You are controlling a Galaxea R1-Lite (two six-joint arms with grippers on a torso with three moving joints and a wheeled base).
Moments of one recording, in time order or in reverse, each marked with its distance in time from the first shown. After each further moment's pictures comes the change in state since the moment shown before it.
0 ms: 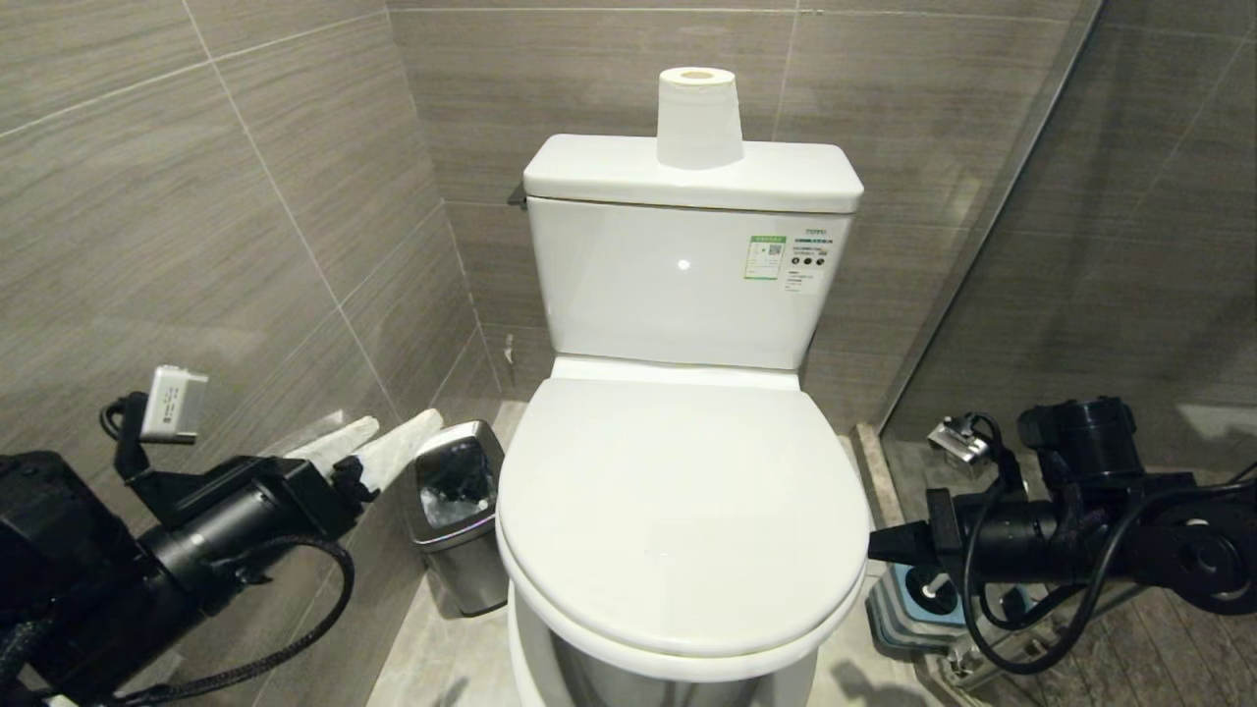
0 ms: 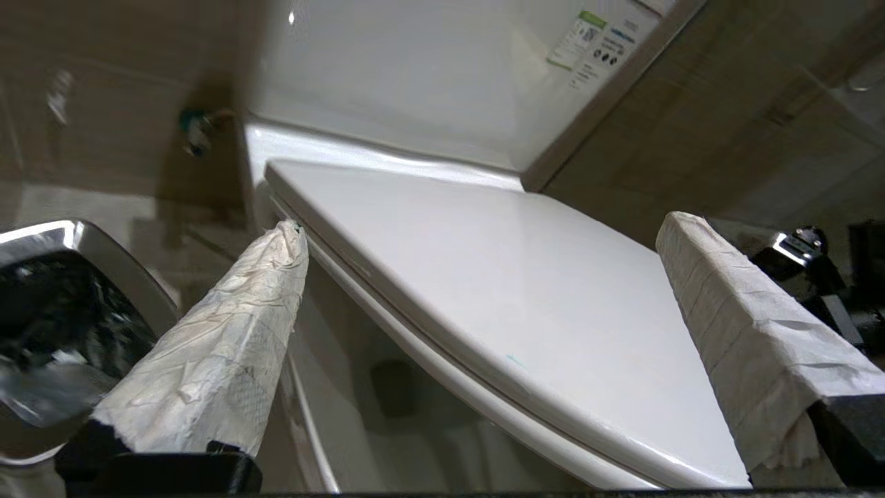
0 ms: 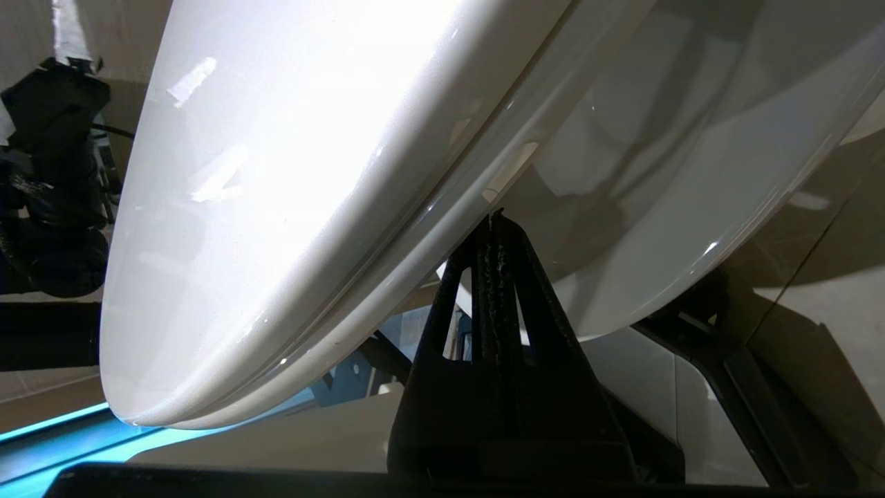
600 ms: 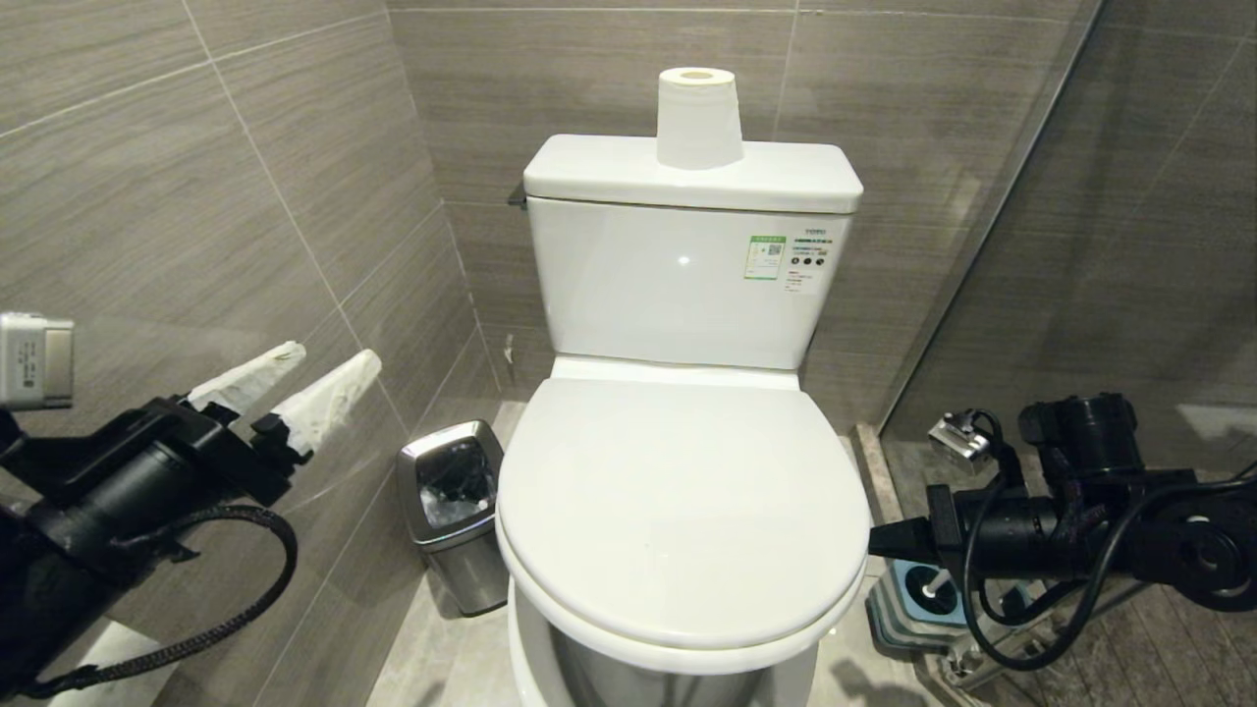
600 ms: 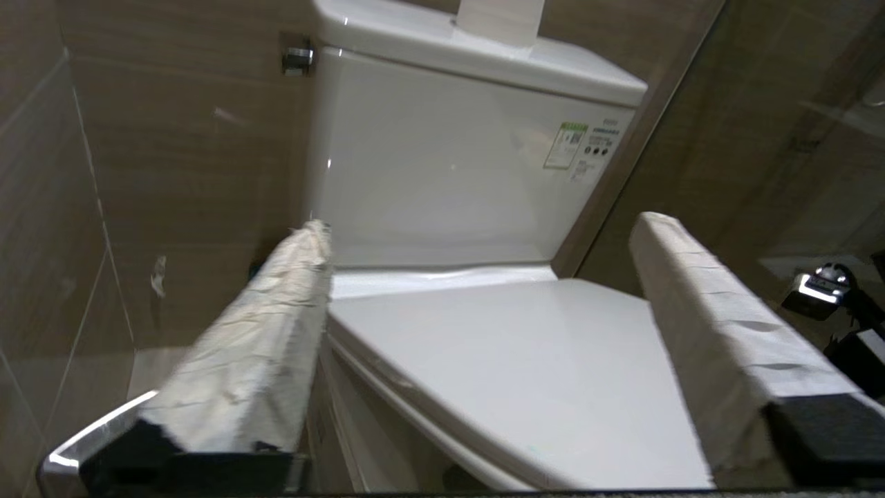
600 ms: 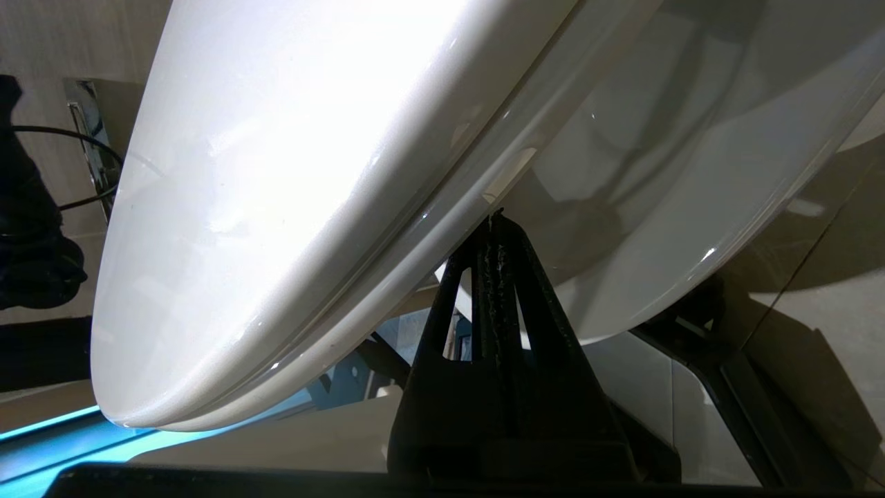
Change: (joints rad) left arm 0.047 -0.152 -0.048 0.000 -0.001 0.158; right arm -0.001 -0.001 -0.009 0.000 -0.003 -0.001
